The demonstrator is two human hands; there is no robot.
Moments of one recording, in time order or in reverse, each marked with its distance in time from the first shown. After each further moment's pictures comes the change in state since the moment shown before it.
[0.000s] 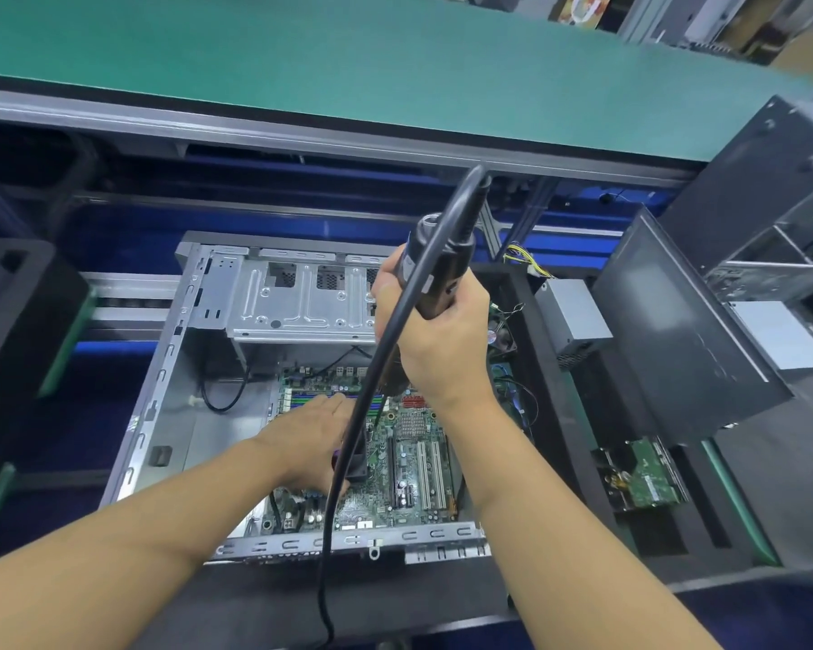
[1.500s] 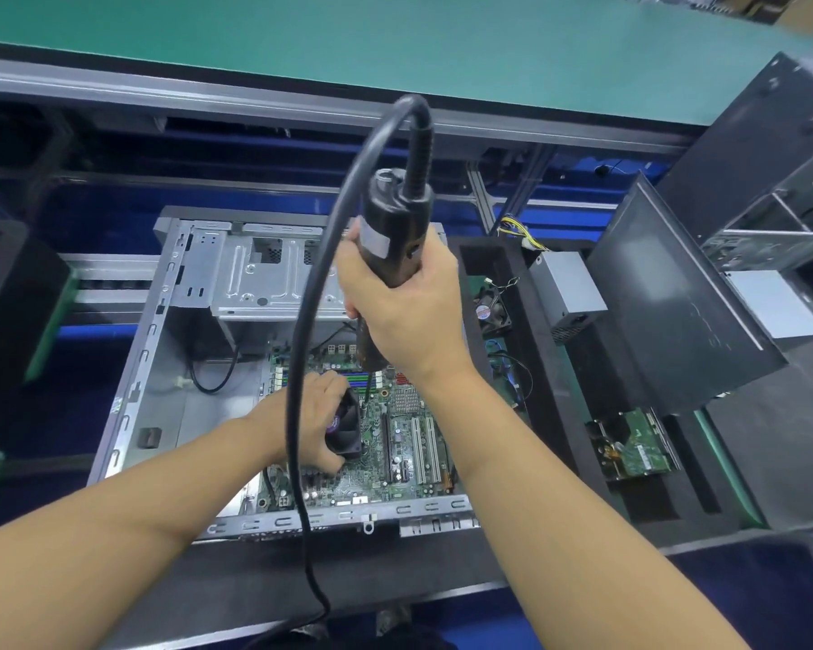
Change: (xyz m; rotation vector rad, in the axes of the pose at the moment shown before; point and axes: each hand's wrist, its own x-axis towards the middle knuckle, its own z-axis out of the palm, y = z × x) left_hand -0.001 0.002 -0.003 0.025 -0.008 -0.035; right_hand 0.000 0.001 0.011 -0.050 -0.094 -0.033
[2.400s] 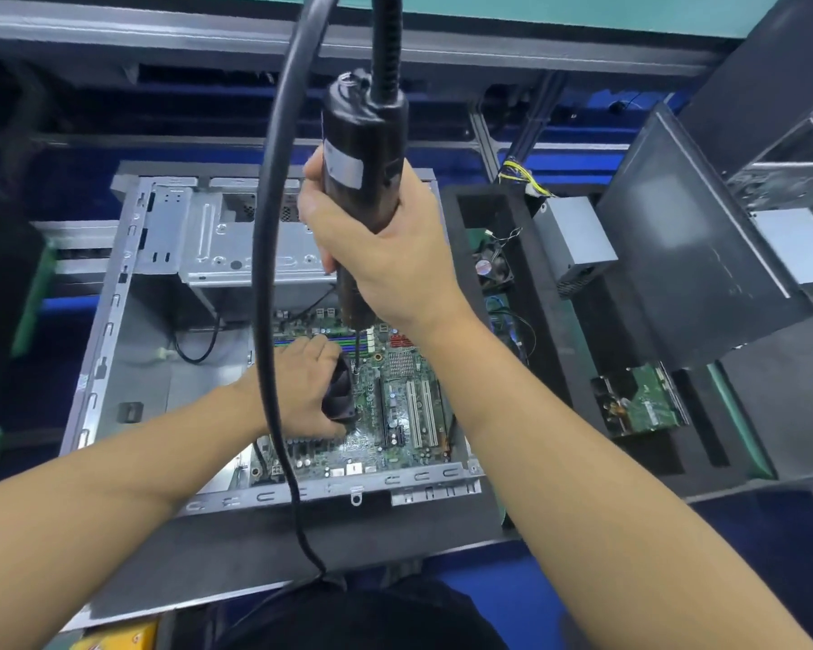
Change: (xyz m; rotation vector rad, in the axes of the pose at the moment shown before) left_hand 0.002 0.015 -0.008 0.178 0.014 -0.011; right_hand 0.015 0.017 -0.014 0.125 -0.146 0.052
